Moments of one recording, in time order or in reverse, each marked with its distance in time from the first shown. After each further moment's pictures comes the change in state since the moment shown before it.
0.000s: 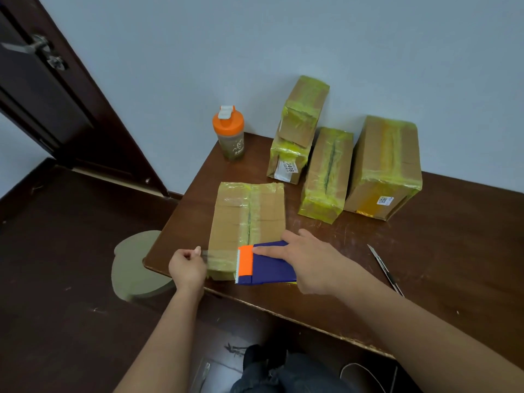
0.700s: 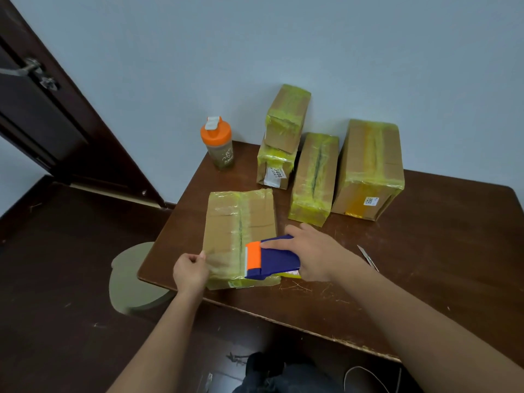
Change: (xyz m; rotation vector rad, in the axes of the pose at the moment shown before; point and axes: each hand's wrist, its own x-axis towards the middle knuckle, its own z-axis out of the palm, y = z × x) left_hand -0.024 0.021 0.010 0.220 -0.103 0.082; right_hand 0.003 0.051 0.016 -0.007 0.156 -0.014
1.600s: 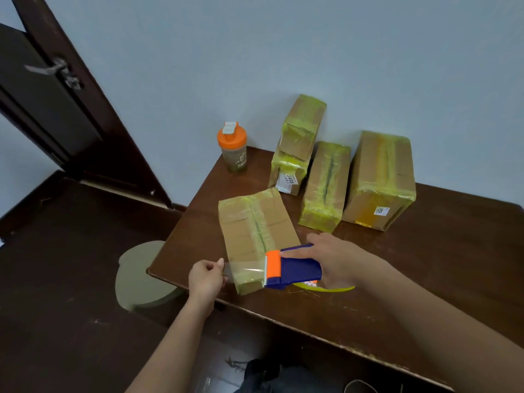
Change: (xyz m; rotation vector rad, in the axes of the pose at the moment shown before) left_hand -0.017 -0.007 -0.014 -0.154 -0.175 -0.081; right_hand -0.011 0.008 -0.007 -0.030 -0.115 -0.030
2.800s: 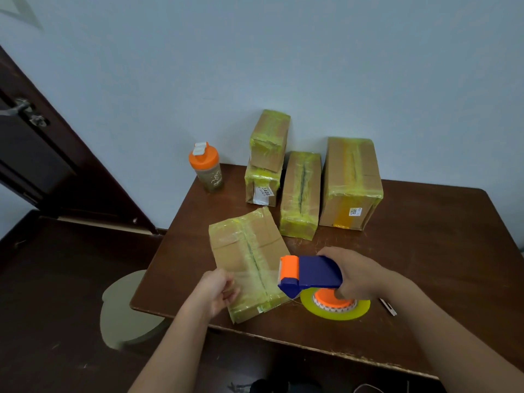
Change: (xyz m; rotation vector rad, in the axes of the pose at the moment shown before) left_hand -0.008 0.039 0.035 -0.155 -0.413 -0.253; right_hand -0.063 0.039 0.015 0.484 0.081 0.282
